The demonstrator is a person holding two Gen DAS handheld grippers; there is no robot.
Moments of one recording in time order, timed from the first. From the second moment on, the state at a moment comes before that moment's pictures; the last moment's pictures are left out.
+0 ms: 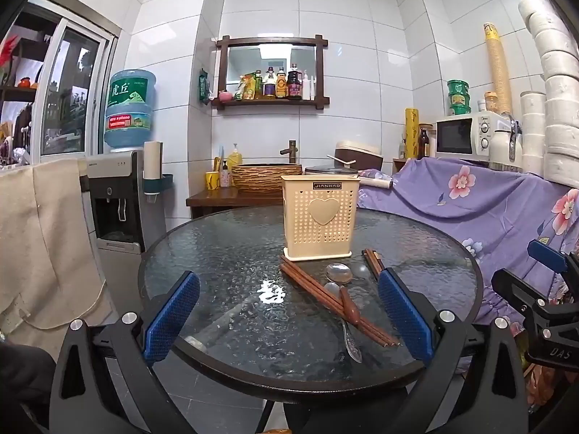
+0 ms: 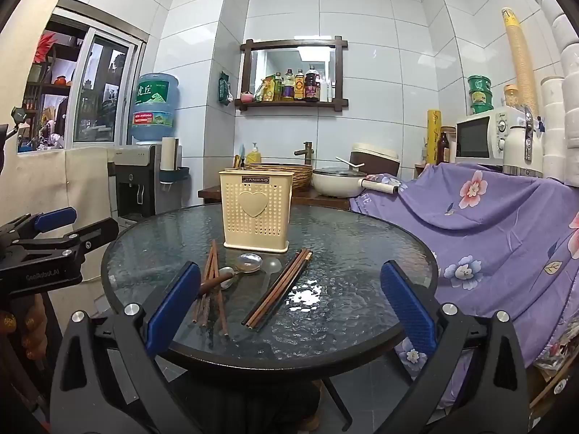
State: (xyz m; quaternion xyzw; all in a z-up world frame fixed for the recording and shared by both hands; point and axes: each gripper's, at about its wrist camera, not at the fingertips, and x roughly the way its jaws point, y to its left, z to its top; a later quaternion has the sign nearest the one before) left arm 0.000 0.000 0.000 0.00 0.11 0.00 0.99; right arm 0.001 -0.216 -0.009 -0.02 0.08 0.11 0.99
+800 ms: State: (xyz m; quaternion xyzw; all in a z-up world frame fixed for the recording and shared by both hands) left arm 0.000 0.005 0.000 0.00 0.11 0.00 0.99; right arm 0.001 -0.213 -0.013 -0.02 0.09 0.11 0.99
